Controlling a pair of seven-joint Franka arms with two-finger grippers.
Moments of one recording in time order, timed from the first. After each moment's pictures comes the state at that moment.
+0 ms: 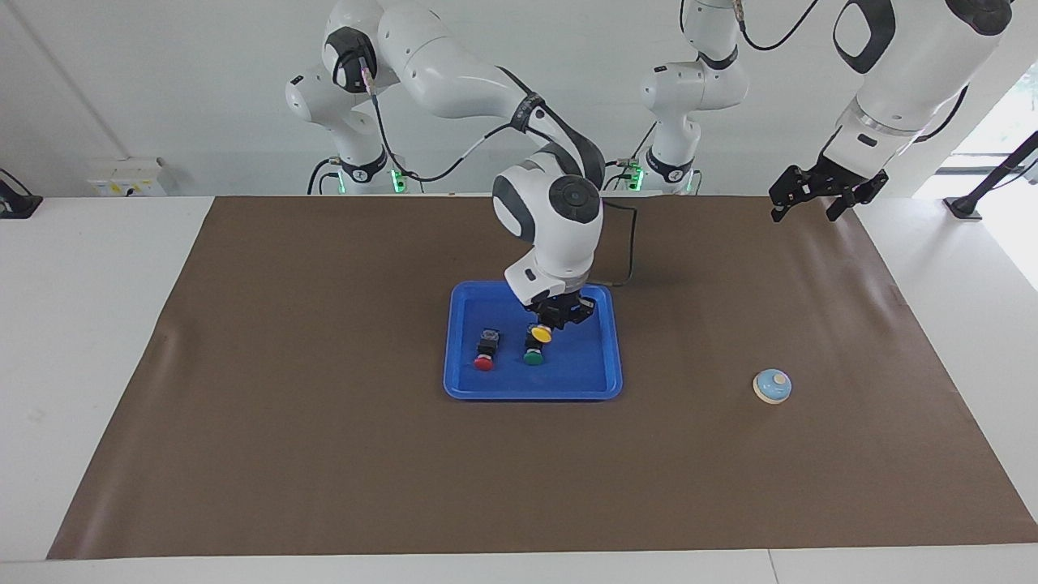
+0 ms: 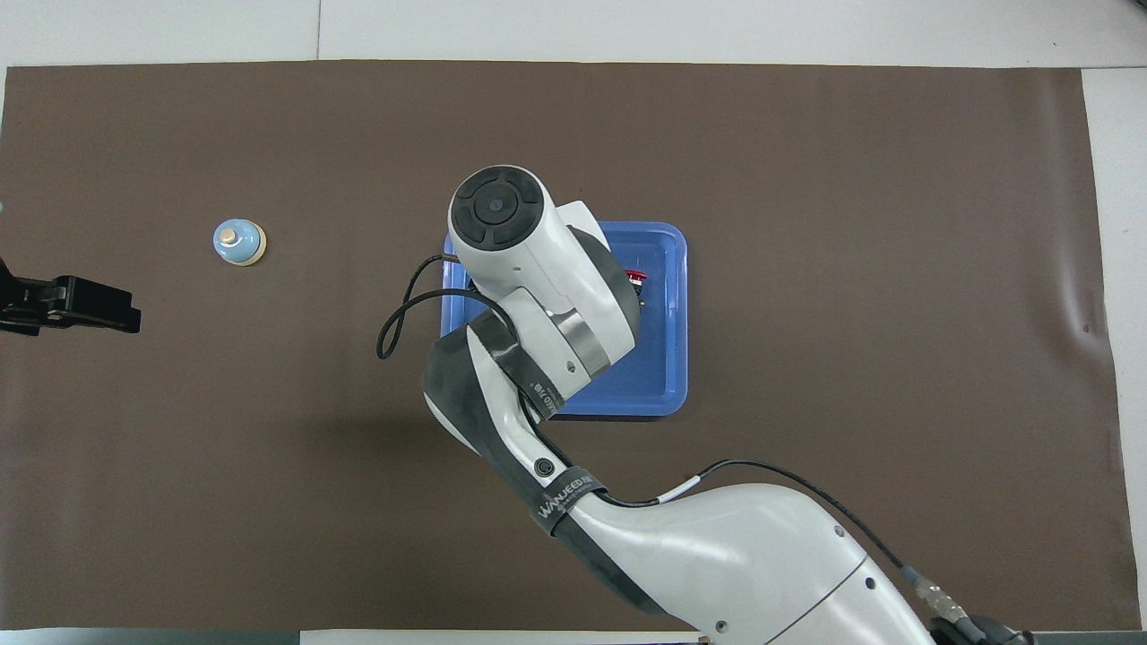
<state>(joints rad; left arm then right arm) 0.01 -0.09 -0.03 -1.73 -0.02 1.57 0.03 0.75 0.71 -0.10 -1.23 0.09 1.87 0.95</state>
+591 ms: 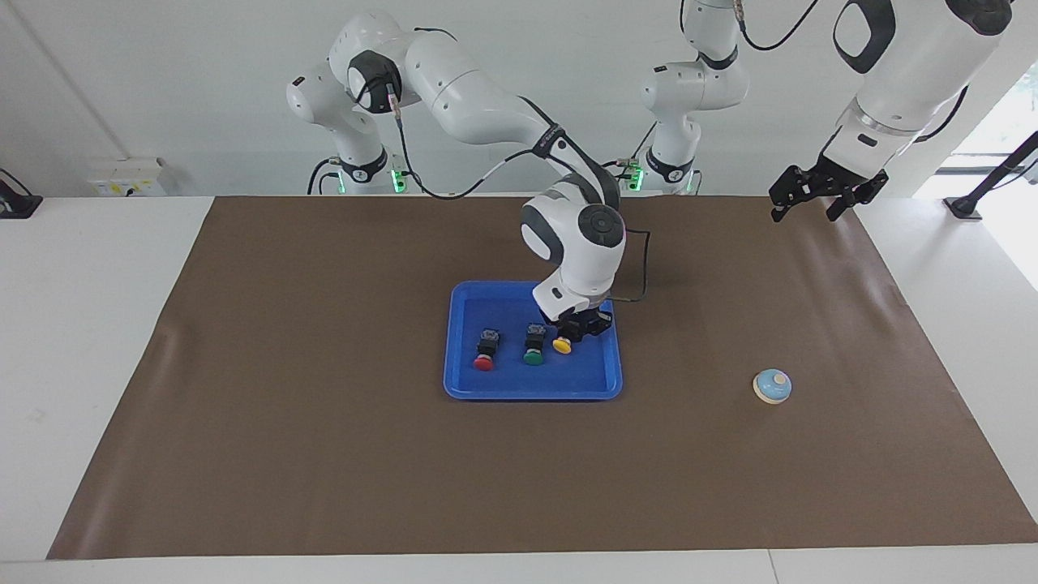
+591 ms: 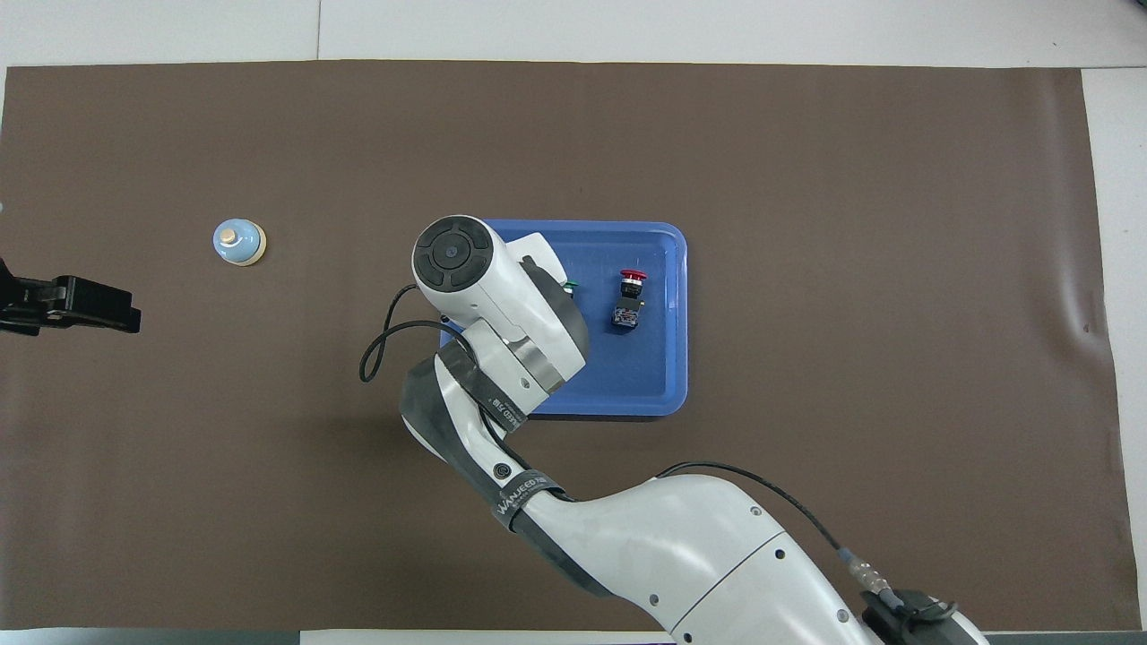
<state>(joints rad) 0.01 -0.09 -0.03 -1.73 -0.02 1.57 0.03 0.78 0.80 -0.10 -1.19 0.09 1.94 0.95</state>
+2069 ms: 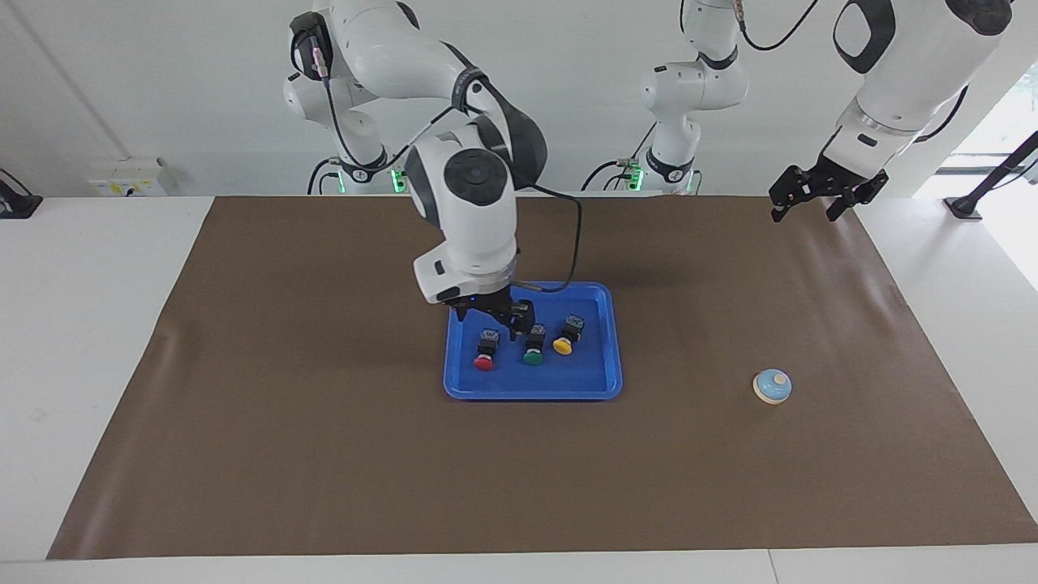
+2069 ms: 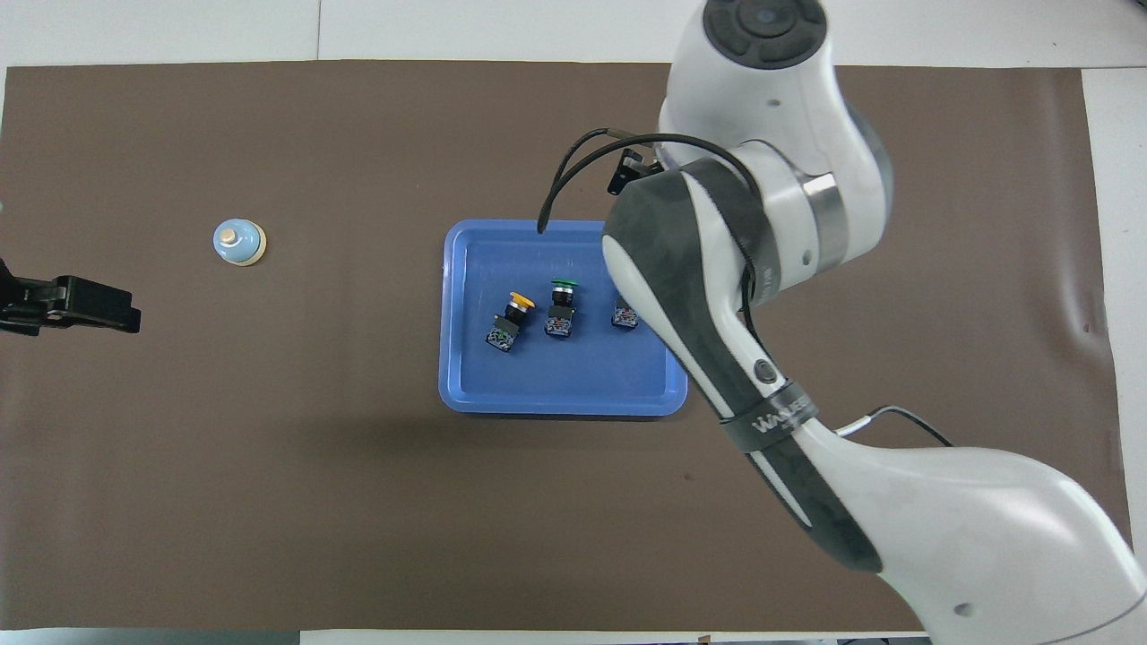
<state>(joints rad) 0.01 -0.09 -0.03 -1.73 -0.02 1.57 0.03 0.40 0.50 -0.13 -1.15 0.08 1.60 0.55</state>
